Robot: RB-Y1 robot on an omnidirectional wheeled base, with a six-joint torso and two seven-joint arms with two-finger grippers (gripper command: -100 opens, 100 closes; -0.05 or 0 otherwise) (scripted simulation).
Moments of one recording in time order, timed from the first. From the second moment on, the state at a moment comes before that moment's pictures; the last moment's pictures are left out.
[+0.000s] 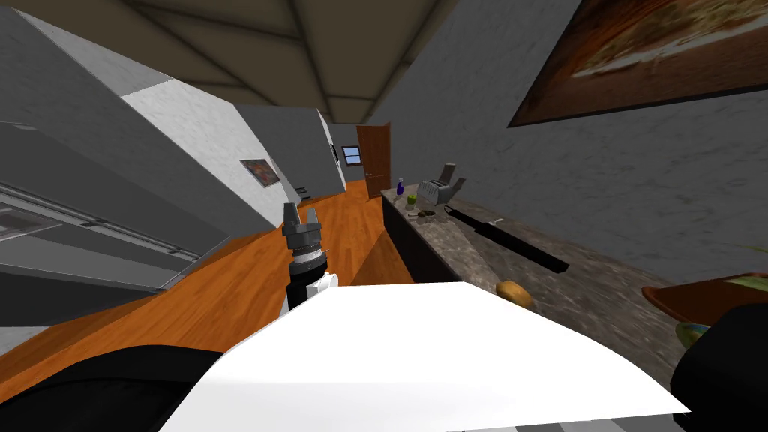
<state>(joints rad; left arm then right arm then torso) 0.53 -0.02 -0.01 -2.36 -0.01 -0.57 -0.13 2.13 -1.54 -0.11 -2.35 0.37 0.70 -0.35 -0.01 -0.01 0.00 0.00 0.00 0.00</state>
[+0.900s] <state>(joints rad) 0.53 -0.02 -0.01 -2.36 -0.01 -0.57 -0.13 2.08 -1.46 -0.08 -2.22 0.35 0.59 -0.29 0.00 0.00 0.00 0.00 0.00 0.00</state>
